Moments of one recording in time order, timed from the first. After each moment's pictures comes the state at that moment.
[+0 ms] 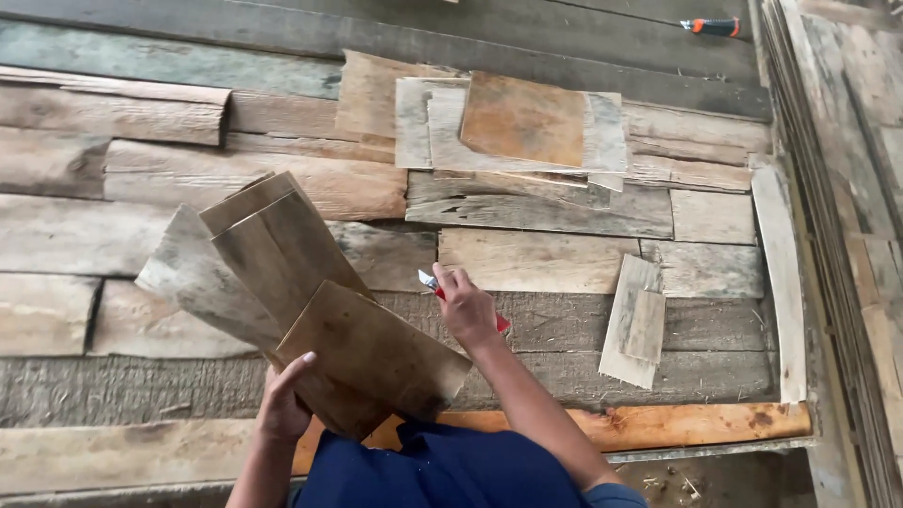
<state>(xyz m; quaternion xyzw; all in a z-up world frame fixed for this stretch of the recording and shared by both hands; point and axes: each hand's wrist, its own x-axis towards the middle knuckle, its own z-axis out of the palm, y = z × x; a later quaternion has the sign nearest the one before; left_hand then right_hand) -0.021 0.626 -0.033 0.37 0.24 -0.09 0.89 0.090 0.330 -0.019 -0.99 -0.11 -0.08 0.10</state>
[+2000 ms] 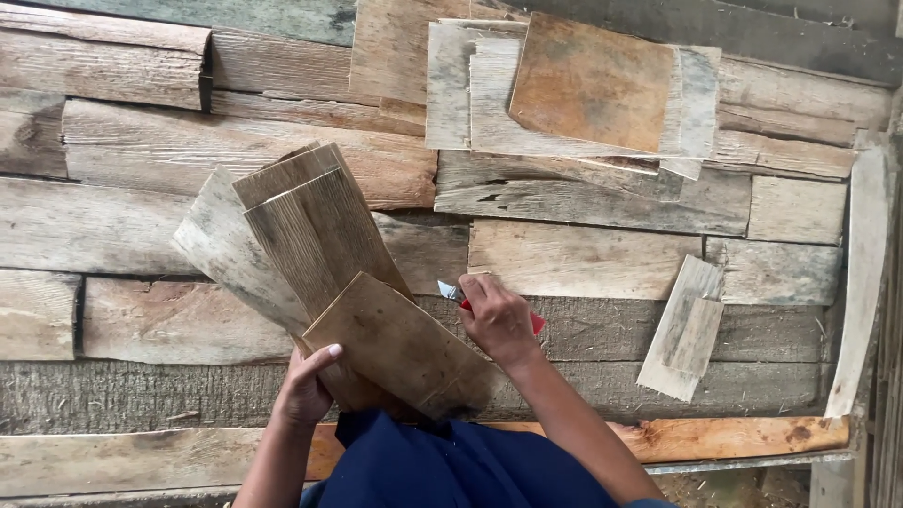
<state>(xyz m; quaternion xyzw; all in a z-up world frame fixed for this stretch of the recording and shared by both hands) 0.055 0.619 -0.031 0.35 0.34 -0.16 0.86 0.121 0.334 -0.025 -0.97 -0.18 -0.06 0.15</state>
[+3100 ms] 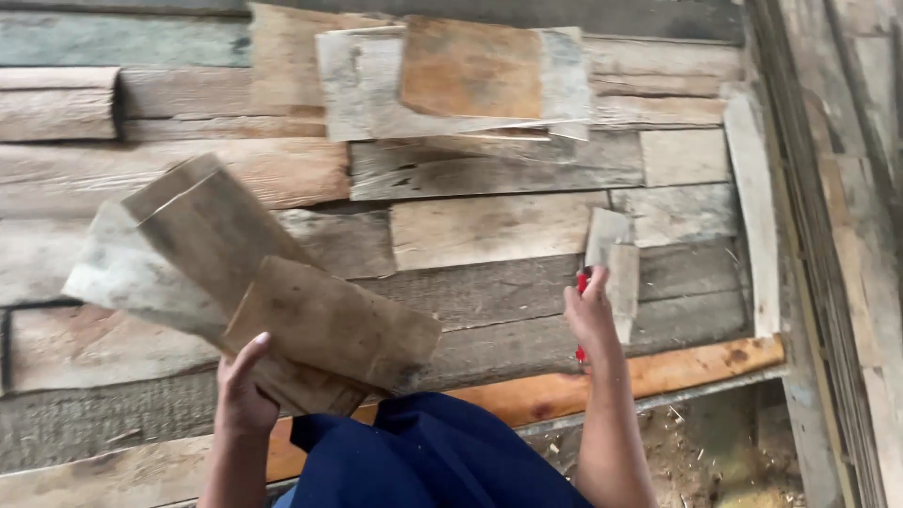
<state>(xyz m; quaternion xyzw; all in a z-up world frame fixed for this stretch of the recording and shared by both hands) 0.011 0.594 0.008 0.44 0.26 -0.05 0.85 0.003 0.128 0.036 -0.84 0.37 0.01 0.40</state>
